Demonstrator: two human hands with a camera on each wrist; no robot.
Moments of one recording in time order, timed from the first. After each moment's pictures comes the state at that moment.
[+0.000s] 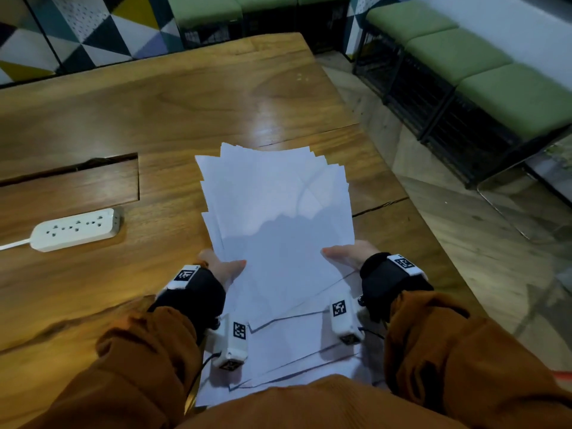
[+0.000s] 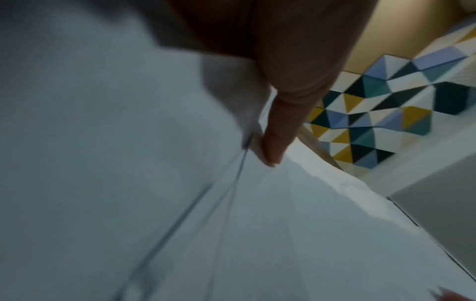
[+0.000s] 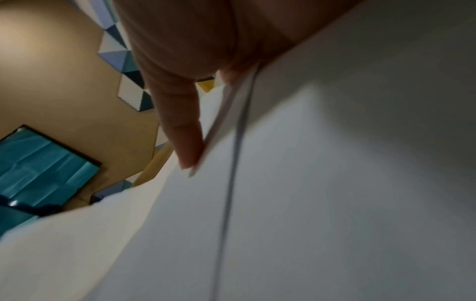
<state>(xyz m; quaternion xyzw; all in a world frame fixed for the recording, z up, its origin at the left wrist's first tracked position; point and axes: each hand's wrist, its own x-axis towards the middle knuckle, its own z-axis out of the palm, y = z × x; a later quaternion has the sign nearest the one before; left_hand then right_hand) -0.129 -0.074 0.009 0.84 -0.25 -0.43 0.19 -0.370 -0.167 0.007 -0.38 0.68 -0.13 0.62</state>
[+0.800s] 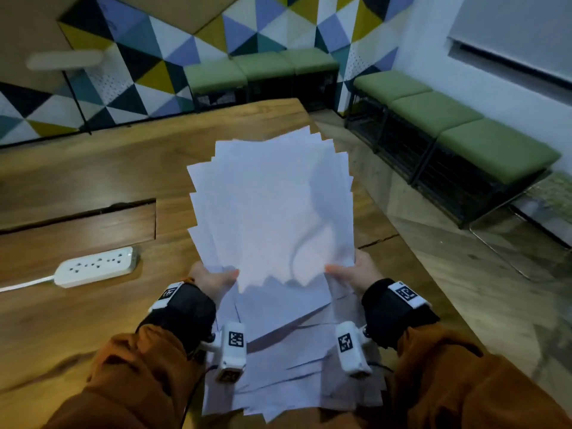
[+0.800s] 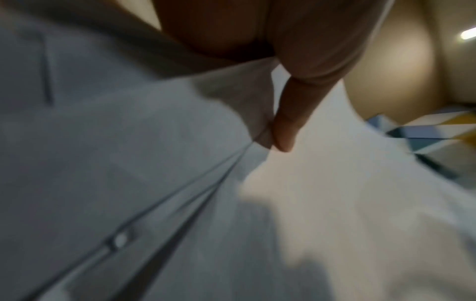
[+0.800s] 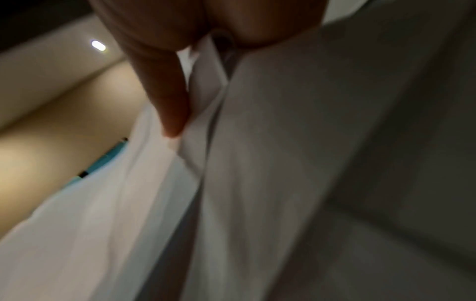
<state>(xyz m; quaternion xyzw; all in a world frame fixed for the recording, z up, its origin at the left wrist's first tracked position) -0.113 -0.075 0.044 0.68 -0.27 -0.48 0.48 -0.364 -0.154 0.056 -0.50 0.54 -0.31 0.60</state>
